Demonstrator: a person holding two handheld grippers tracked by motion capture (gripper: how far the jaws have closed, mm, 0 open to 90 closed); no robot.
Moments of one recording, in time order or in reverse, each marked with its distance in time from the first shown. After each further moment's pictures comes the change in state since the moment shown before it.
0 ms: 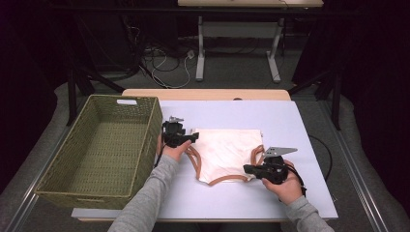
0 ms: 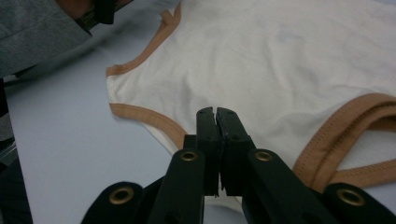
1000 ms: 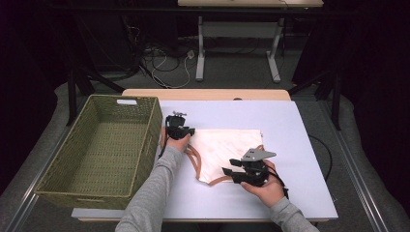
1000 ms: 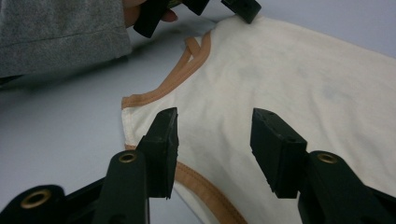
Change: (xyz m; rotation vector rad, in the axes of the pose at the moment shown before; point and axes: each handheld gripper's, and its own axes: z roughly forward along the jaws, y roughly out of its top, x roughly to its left) left arm 0.013 0.015 0.028 0.107 0.068 0.011; right arm 0.042 0.014 0.040 -0.076 -0.054 -0.155
